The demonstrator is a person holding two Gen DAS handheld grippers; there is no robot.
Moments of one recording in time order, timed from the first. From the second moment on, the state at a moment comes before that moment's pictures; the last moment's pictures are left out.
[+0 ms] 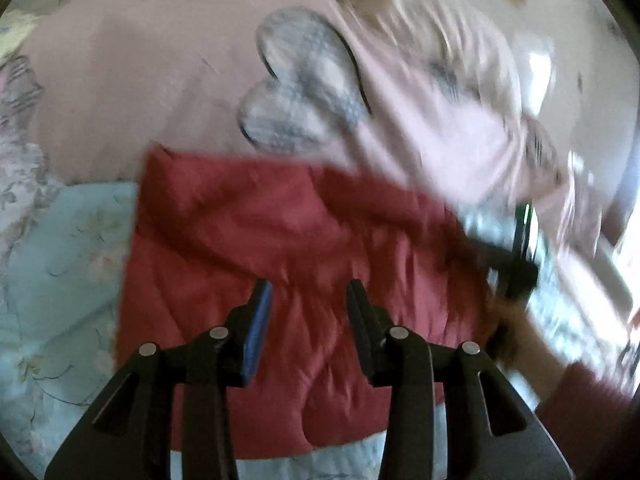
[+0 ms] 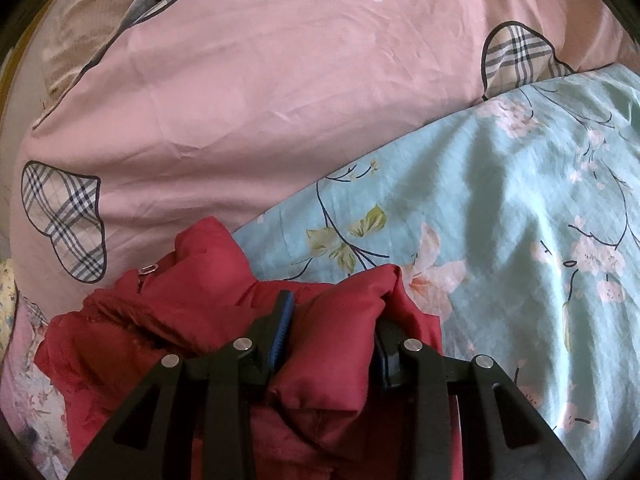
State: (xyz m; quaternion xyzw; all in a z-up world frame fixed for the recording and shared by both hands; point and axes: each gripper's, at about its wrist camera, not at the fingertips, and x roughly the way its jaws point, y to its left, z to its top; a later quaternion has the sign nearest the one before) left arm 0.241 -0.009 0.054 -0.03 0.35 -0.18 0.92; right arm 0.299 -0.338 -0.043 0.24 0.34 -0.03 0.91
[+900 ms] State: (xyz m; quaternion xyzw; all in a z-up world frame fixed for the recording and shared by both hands) left arm 0.338 0.019 -0.012 -0.03 0.44 -0.10 0.89; right arm 0.262 -0.282 -0.034 0.08 0.42 0.05 0.90
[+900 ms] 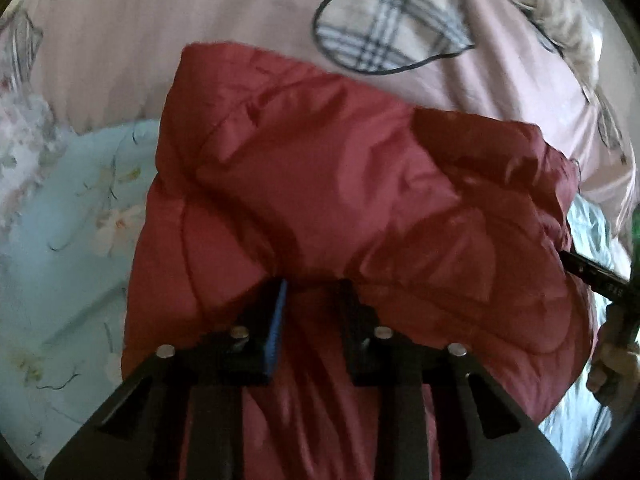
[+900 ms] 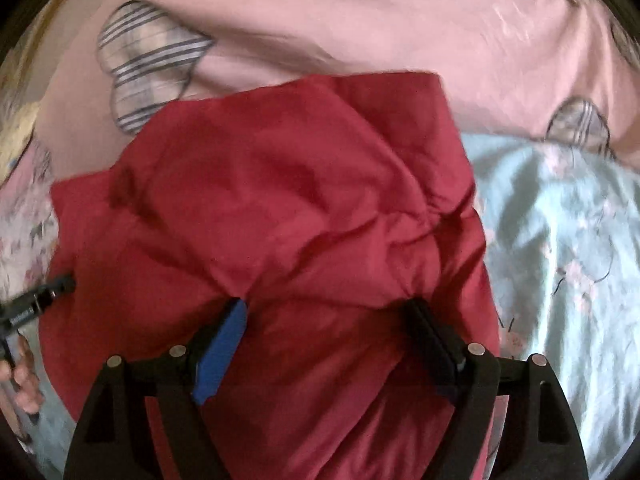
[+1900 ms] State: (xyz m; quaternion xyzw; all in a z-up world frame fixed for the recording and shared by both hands) left arm 0.281 0.072 0.014 -0.12 0.41 -0.10 0.90; right arm 0.222 -0.290 -0.013 0.12 0.40 0.05 0.91
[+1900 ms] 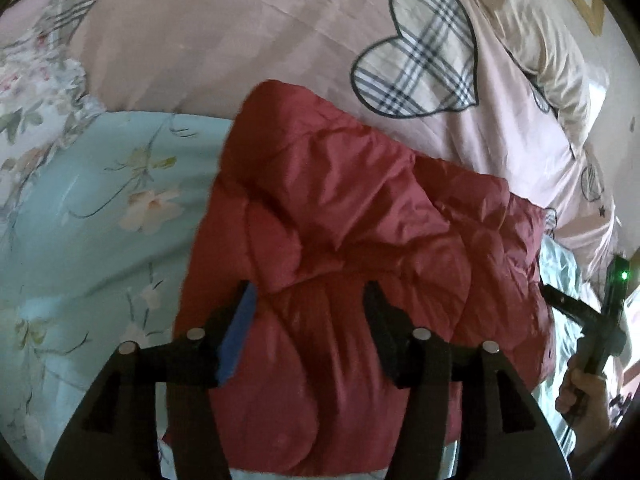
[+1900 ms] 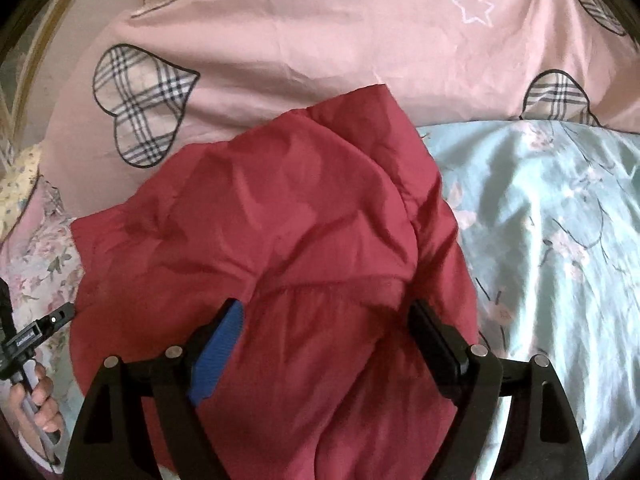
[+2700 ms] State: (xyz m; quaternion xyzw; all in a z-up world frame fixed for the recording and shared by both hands) left arm 0.281 0.132 -0.033 -0.25 0.44 -0.13 0.85; right arm 0.194 -0.356 -0.036 0.22 0.41 0.05 0.89
